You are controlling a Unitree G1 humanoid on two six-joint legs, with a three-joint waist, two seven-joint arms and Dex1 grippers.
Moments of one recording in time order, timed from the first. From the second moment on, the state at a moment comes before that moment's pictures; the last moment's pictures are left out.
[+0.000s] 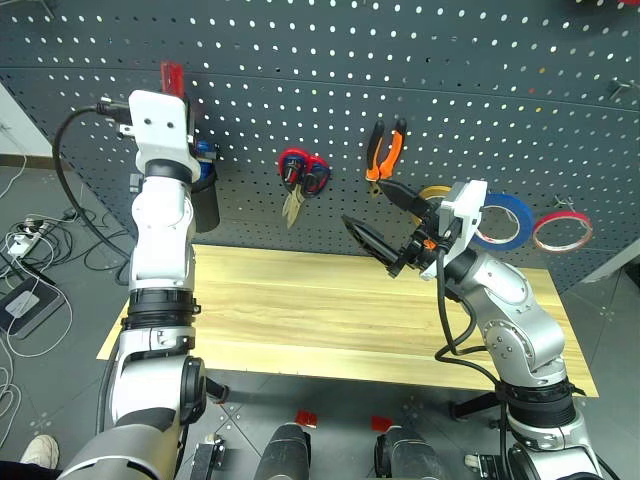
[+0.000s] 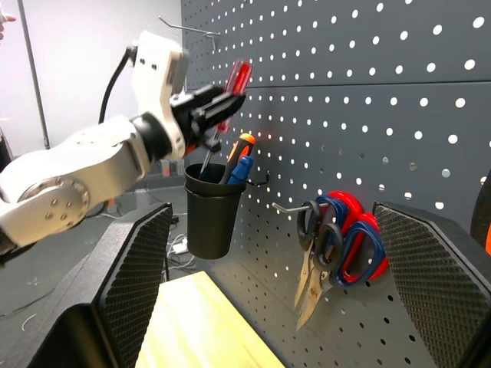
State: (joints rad) left arm -0.76 0.41 0.21 0.31 0.07 0.00 0.01; right arm -0.39 -0.26 0.08 -0.40 0.48 0.36 0.56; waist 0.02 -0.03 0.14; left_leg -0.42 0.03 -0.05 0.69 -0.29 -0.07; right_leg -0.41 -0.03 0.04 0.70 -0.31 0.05
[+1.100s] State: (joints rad) left arm -0.64 0.37 0.26 0.08 -0.01 0.26 0.05; right arm -0.36 -0.30 0.08 -0.41 0.48 0.36 0.57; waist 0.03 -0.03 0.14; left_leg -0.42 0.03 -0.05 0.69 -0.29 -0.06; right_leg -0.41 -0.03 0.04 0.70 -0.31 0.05
